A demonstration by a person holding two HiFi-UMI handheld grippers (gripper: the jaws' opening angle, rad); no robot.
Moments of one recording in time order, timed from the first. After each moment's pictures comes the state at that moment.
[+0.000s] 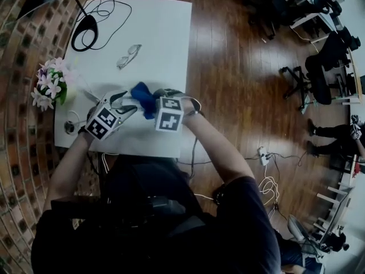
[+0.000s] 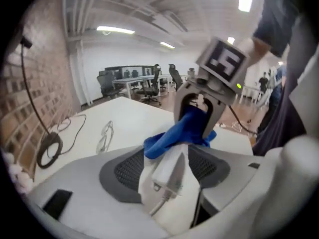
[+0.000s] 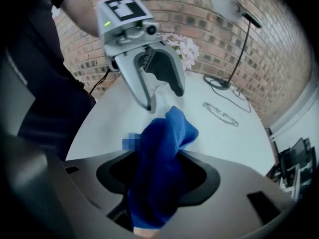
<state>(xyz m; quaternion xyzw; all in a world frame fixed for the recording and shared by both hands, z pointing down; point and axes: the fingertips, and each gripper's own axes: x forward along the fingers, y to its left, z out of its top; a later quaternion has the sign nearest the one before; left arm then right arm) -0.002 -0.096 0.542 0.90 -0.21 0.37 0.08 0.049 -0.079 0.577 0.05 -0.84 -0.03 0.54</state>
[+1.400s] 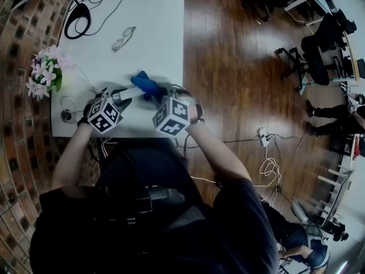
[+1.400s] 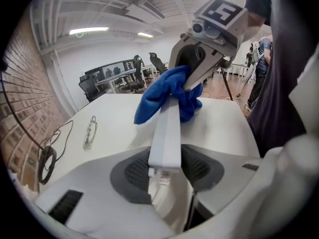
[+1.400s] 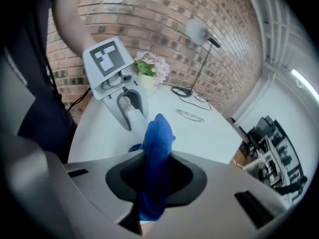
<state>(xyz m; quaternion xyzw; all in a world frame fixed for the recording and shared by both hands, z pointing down) -0.013 -0.051 0.592 0.88 -0.14 0.45 0.00 0.064 -0.057 0.539 0.27 -0.84 -0.03 0.46</state>
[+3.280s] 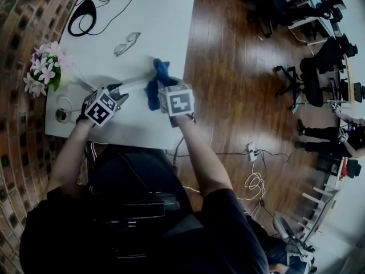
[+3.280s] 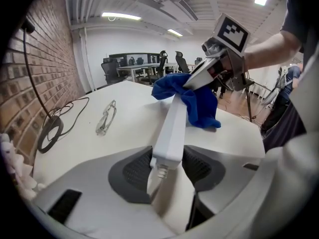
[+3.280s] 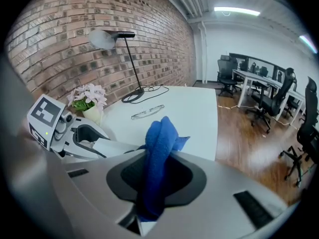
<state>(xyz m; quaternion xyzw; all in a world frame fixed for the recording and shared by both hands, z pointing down) -0.018 -0.103 0.588 0.87 -0.23 0.42 0.12 0.111 -0.148 0.546 0.46 -0.78 0.28 0.31</state>
